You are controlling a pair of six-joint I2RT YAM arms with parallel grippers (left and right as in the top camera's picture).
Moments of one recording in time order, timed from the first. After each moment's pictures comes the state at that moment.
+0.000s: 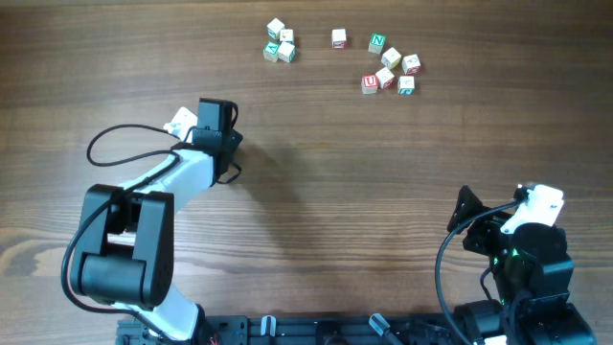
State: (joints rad) left arm -0.17 1.80 0.87 -0.12 -0.23 -1.06; right arm 0.17 0.39 0.65 -0.83 0.24 0.38
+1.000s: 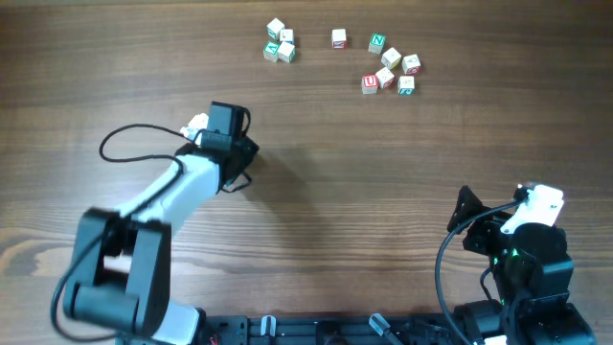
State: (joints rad) left arm -0.26 1.66 0.87 -0.32 -0.09 -1.05; right arm 0.17 0.39 0.65 -0.83 0.24 0.38
